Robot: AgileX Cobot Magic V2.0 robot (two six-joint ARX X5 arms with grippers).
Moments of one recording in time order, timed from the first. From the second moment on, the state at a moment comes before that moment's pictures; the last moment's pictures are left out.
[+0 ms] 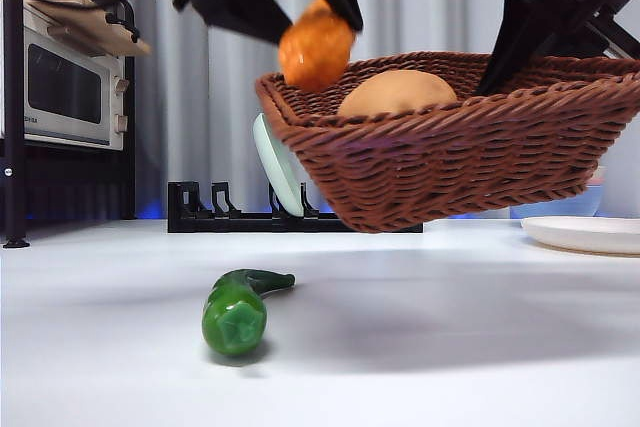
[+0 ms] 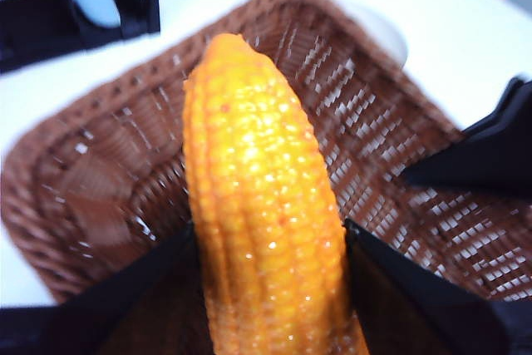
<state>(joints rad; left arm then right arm) -0.76 1.43 1.15 -0.24 -0.02 -0.23 0.32 1.28 1.01 -0.52 -0.36 0.25</state>
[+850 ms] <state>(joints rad) -0.79 1.32 1.21 -0.46 0.10 -0.24 0.33 1.28 1.01 -0.52 -0.36 0.25</state>
